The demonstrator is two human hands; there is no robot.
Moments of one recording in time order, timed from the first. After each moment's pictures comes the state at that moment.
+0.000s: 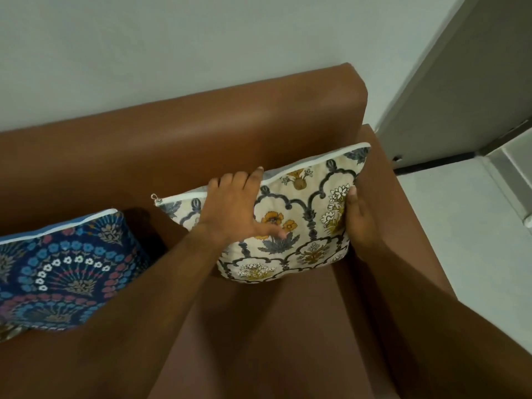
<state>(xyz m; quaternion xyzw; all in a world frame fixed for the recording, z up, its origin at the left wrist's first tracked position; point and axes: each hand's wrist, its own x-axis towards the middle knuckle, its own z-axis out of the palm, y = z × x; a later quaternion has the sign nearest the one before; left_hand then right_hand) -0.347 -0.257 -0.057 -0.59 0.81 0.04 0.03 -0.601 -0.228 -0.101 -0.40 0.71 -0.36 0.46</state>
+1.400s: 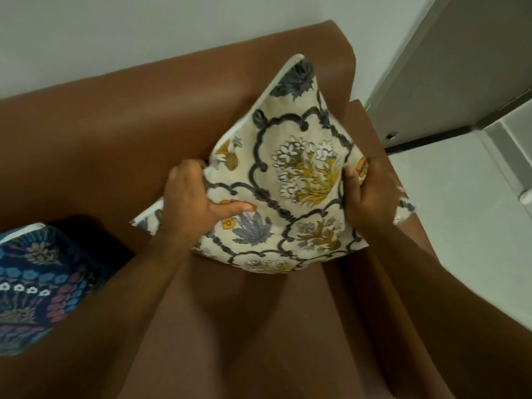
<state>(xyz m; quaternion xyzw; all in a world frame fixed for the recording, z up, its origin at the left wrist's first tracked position) -0.349 -0.281 -0.098 -0.69 0.68 0.16 -0.20 -0.650 -0.274 -0.132 -0.60 0.71 -0.36 0.09</state>
